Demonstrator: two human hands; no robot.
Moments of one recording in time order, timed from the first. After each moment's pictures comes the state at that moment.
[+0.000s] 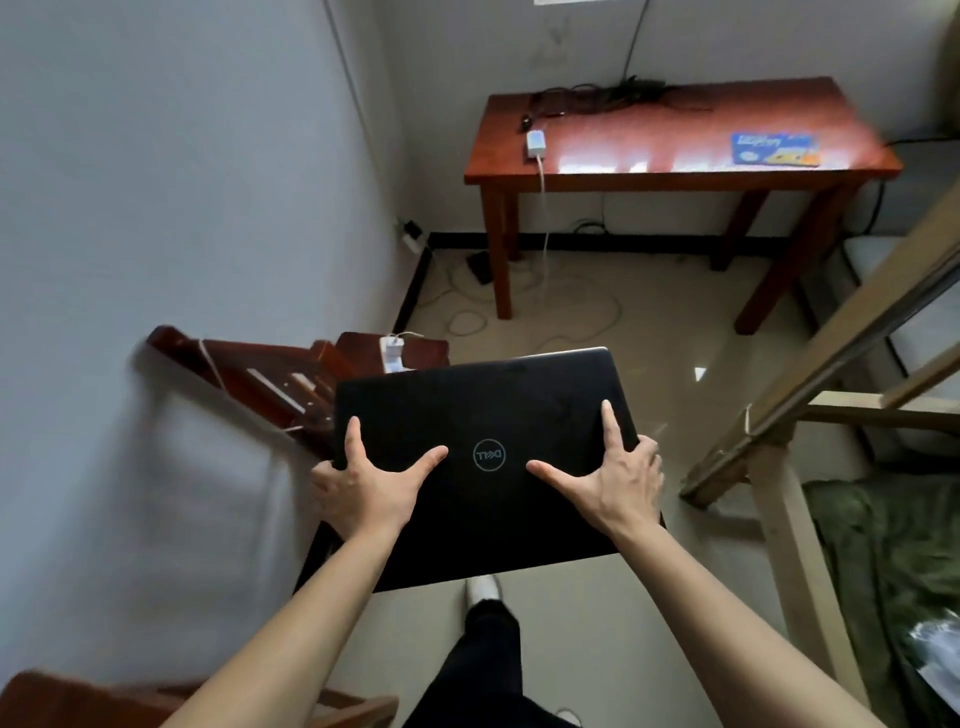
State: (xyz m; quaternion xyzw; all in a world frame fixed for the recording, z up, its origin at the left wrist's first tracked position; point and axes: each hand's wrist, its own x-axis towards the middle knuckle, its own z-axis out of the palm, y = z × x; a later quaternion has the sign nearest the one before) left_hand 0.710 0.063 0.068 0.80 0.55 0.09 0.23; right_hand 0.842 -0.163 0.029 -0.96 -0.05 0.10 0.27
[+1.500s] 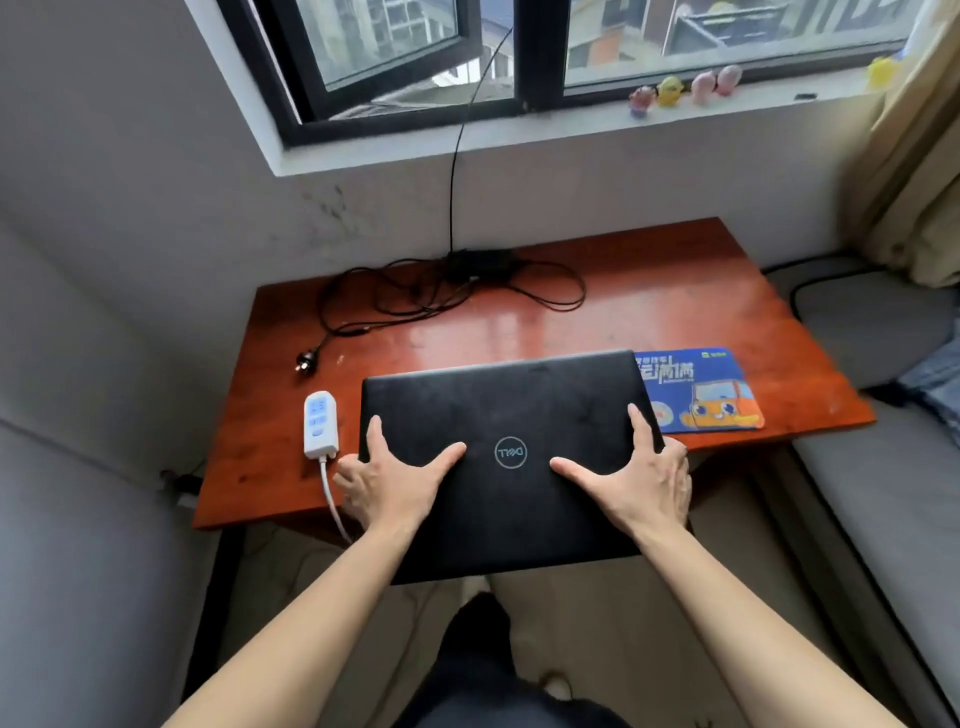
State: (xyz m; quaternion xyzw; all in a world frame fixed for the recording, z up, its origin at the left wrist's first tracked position) left_hand 1.732 0.137 0.060 0.86 0.43 0.04 0.27; right_hand 1.776 -0.118 0.052 -0.94 0.14 0.04 0.30
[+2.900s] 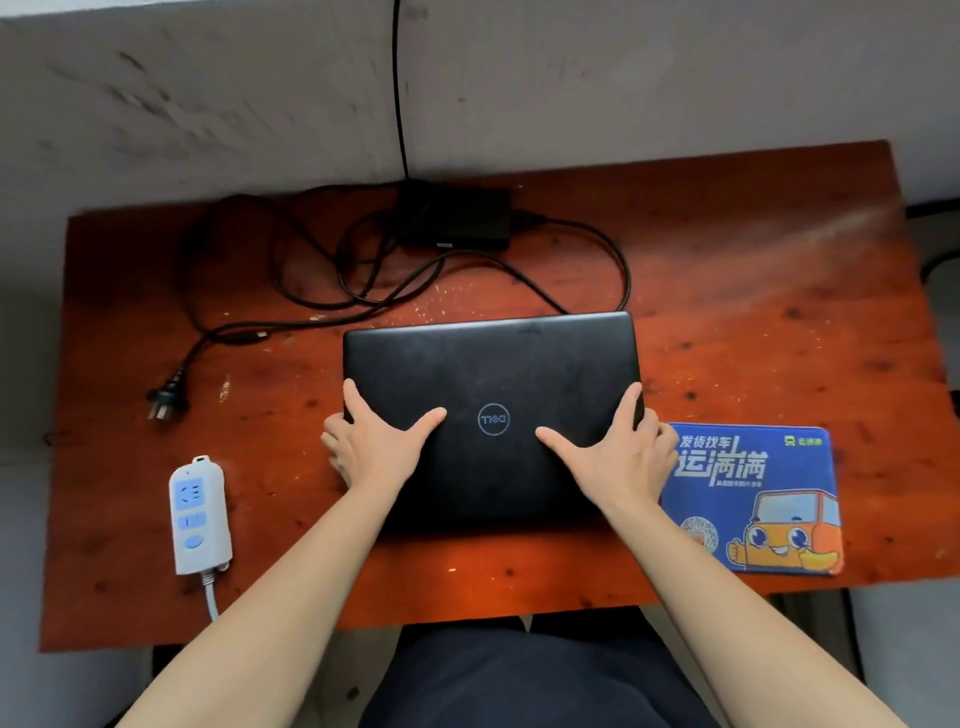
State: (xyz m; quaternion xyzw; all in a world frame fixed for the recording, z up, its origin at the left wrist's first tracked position) left_hand 2.039 0.188 -0.085 0.82 0.50 -0.15 0.24; right_hand 2.081 -0.061 -0.072 -0.96 0.14 0.21 0.09
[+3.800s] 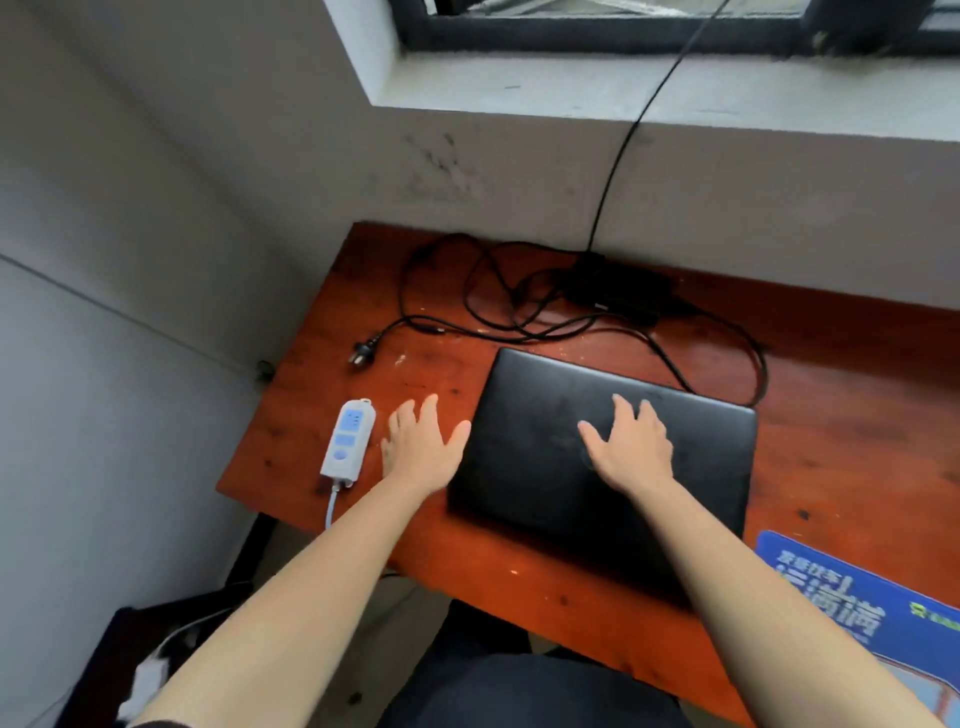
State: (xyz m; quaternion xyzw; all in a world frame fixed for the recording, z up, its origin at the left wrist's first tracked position) left_hand 1.960 0.227 -0.008 0.86 0.46 -0.12 0.19; right_hand 2.117 0.022 -0.034 -0.93 -0.14 0.30 0.17
